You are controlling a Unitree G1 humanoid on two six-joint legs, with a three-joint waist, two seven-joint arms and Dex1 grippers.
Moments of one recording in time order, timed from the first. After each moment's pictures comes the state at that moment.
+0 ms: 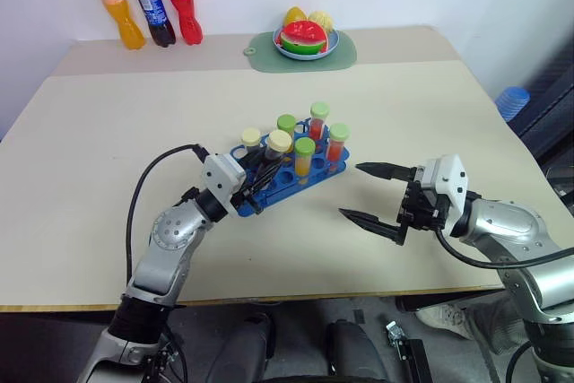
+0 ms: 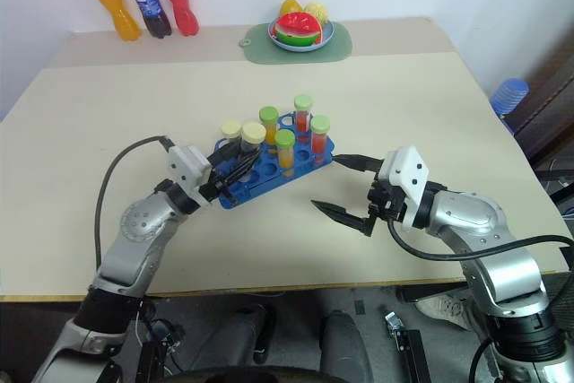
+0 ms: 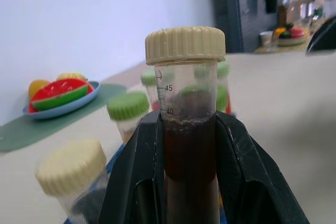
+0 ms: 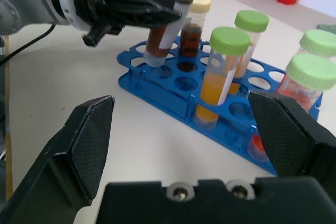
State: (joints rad) left arm -0.23 0.36 -0.16 -0.09 -0.22 -0.17 -0.54; right arm -0.12 -0.73 -0.10 -0.48 0.51 0.40 0.88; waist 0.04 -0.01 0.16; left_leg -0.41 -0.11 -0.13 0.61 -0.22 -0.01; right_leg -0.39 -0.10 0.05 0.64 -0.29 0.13
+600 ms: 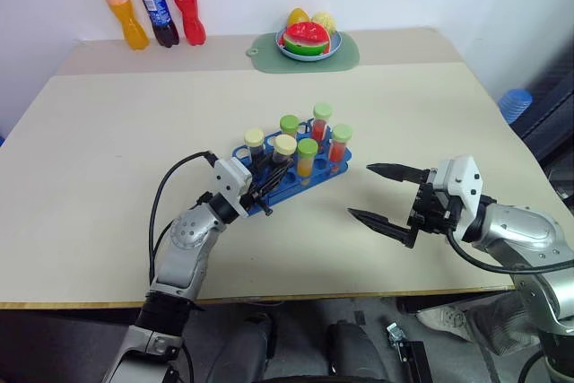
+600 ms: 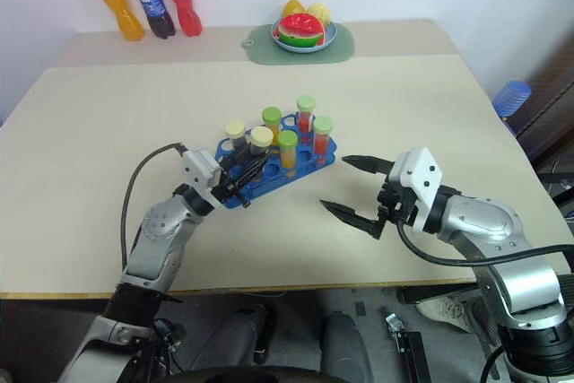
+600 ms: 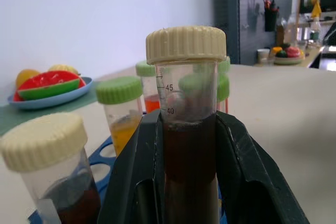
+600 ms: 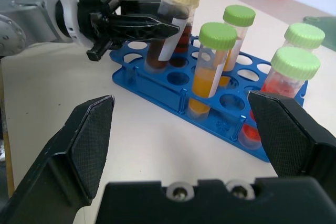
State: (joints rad) left arm -0.27 0.23 -0.14 0.09 -0.24 -0.25 -0.63; right arm -0.06 -0.75 -0.15 -0.54 0.53 0.44 0.85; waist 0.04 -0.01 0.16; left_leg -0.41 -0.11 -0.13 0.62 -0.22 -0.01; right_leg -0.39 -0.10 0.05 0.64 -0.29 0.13
